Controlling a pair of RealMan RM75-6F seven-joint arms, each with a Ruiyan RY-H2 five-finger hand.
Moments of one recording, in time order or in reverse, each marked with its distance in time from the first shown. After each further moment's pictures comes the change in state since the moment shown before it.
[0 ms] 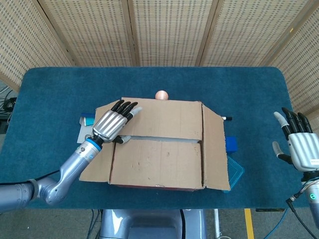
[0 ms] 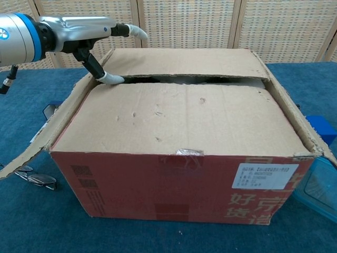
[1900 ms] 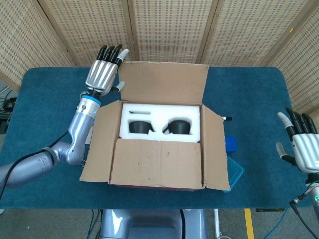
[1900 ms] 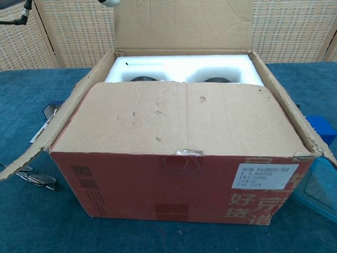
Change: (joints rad) left arm -0.180 -0.124 -0.181 0.473 -0.169 0.006 0.077; right arm -0.017 0.039 0.000 -0.032 0.000 0.001 0.000
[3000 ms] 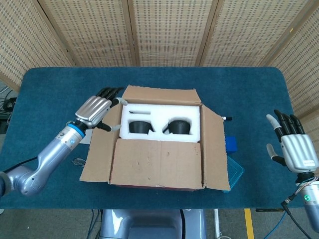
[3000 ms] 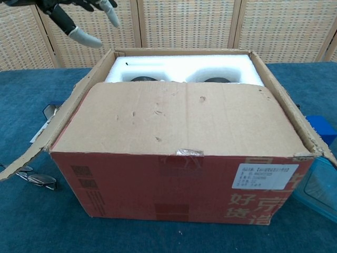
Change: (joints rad) left arm 0.204 0.402 0.071 -0.574 0.101 -0.232 -0.338; right arm 0.021 -0.040 -0.005 -0.023 -0.009 -0.016 -0.061
